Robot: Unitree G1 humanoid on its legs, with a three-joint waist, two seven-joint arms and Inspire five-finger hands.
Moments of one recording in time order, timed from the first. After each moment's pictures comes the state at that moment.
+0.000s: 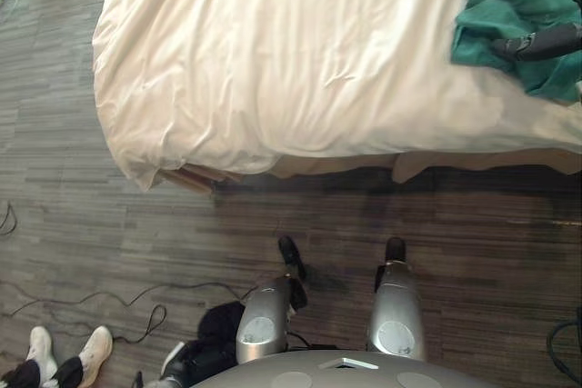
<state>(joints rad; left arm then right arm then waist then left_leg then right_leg) 0.41 0.19 0.04 0.75 -0.06 -0.01 -0.21 -0.85 -1.03 0.02 0.63 -0.05 0.03 0.21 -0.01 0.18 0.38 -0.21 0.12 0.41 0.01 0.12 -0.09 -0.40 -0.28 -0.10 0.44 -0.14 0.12</state>
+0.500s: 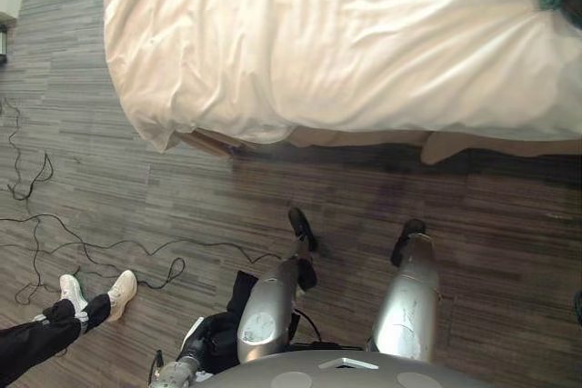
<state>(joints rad) 0.38 0.21 -0.02 0.64 -0.04 -0.04 -0.22 -1.11 -1.18 0.14 0.72 -0.29 0.16 0.45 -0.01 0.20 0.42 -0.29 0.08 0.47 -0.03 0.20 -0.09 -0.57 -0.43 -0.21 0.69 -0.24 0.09</state>
